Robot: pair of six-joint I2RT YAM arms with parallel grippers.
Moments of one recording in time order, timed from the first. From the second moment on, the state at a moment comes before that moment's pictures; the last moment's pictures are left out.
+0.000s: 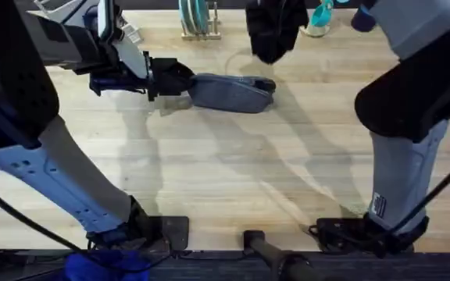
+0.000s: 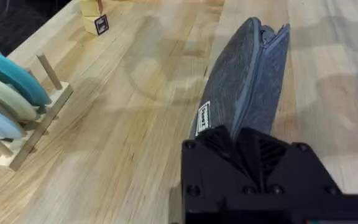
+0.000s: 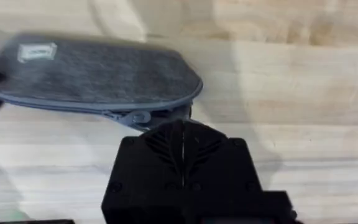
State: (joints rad) left arm 0.25 1.99 1.15 -0.71 1.29 1.52; right arm 0.55 2.26 2.42 -1.70 0.15 0.52
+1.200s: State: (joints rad) left arm 0.25 1.99 1.15 -0.71 1.29 1.51; right arm 0.31 1.71 1.42 -1.15 -0.04 0.56
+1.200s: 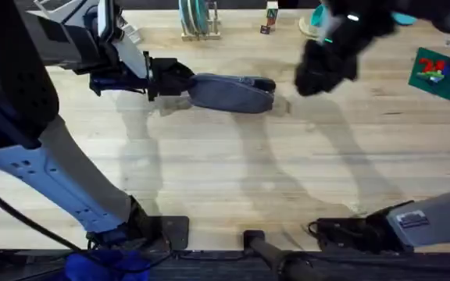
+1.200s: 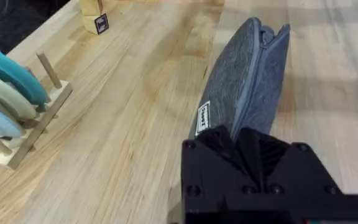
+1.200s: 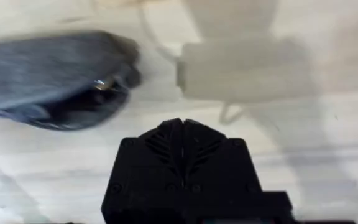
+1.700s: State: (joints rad) left arm 0.25 1.99 1.15 -0.71 1.29 1.50; right arm 0.20 1.58 1.29 -1.15 -0.13 0.45
